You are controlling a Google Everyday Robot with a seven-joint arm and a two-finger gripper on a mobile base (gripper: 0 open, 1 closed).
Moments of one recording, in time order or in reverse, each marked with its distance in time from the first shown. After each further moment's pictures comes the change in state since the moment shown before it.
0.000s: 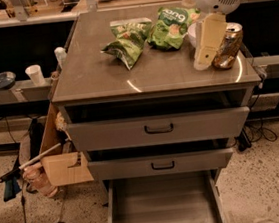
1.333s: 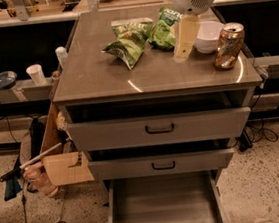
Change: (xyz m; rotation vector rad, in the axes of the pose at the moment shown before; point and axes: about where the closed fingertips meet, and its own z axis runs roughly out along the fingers) arm -0.019 -0.058 0.047 0.064 -0.021 -0.063
